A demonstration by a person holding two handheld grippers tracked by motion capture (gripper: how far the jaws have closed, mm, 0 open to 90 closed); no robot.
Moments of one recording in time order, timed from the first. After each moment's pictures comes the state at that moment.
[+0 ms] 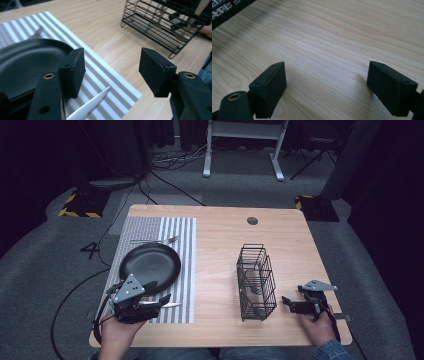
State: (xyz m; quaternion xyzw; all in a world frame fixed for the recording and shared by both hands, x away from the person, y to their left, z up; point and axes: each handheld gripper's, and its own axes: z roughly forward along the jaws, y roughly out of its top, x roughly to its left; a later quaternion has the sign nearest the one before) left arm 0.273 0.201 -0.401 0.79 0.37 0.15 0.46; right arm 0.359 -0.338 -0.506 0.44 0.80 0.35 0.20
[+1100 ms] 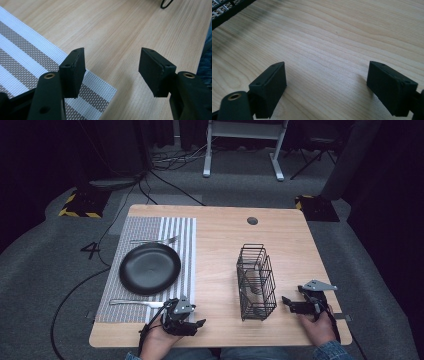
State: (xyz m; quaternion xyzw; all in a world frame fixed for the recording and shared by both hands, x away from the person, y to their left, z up) left arm 0.293 0.111 -0.500 0.87 0.31 0.06 0.38; right arm 0.359 -0.337 -0.506 0.44 0.80 0.35 0.20
